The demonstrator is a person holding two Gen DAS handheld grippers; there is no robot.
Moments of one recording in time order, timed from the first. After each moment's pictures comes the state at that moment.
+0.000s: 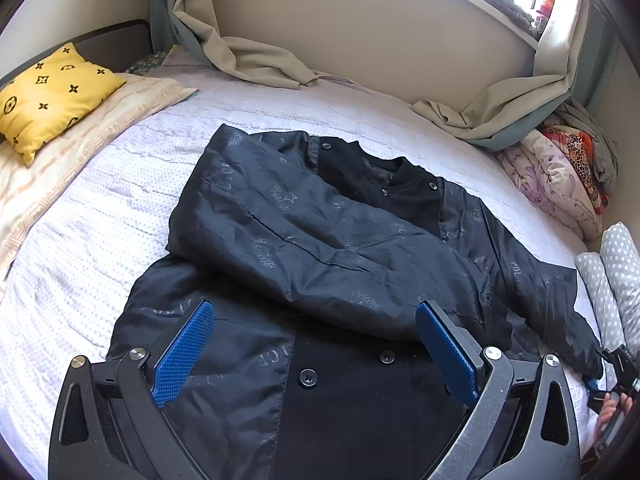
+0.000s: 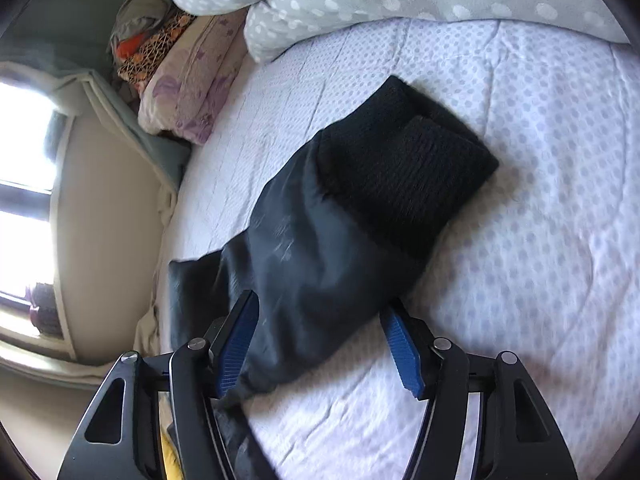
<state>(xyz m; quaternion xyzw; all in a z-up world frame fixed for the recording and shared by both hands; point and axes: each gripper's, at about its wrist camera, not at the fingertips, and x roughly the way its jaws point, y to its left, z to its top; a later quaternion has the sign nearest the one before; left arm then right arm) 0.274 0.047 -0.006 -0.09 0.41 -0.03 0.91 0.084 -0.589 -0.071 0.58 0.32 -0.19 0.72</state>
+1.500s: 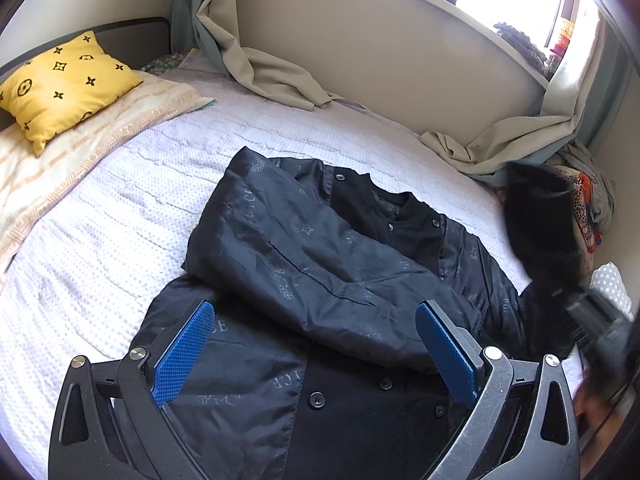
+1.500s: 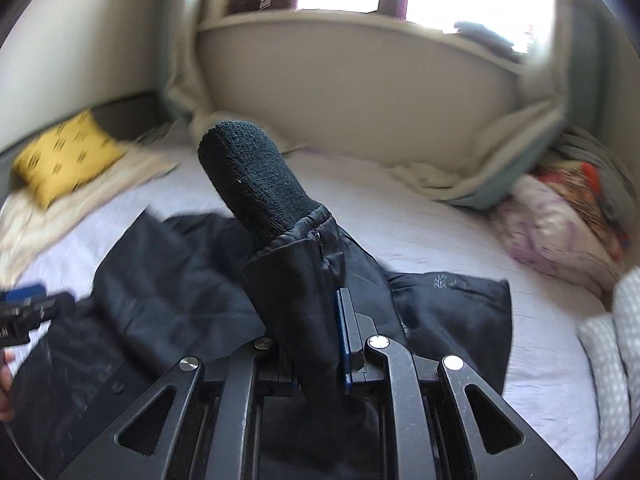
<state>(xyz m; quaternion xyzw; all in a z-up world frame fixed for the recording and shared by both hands) 0.278 0.077 0.013 -0.14 0.38 -0.02 0.91 0.280 -0.180 0.080 -0.08 0.32 0.07 0.94</state>
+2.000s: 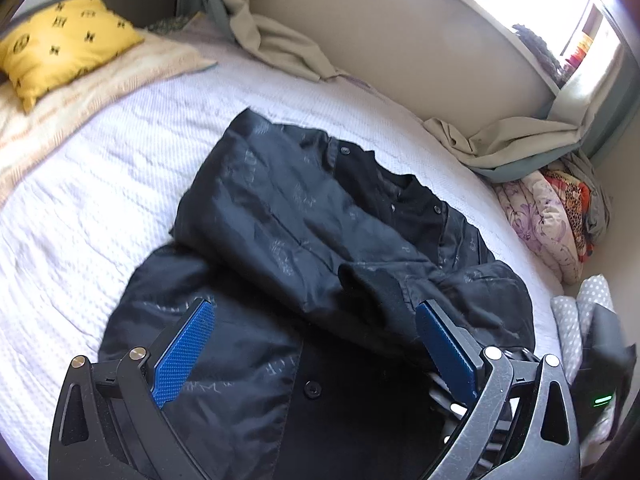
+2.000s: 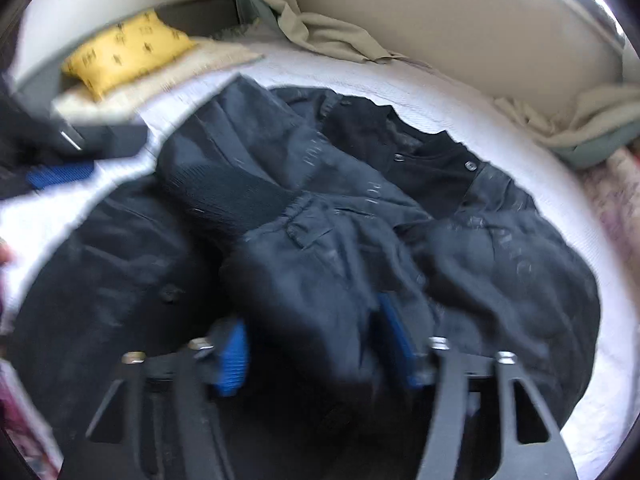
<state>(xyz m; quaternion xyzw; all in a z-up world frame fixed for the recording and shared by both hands) 0.288 0.092 -0.012 -0.20 0.42 -0.04 0.88 0.253 -0.114 0.000 -0.08 0.45 0.19 0.87</state>
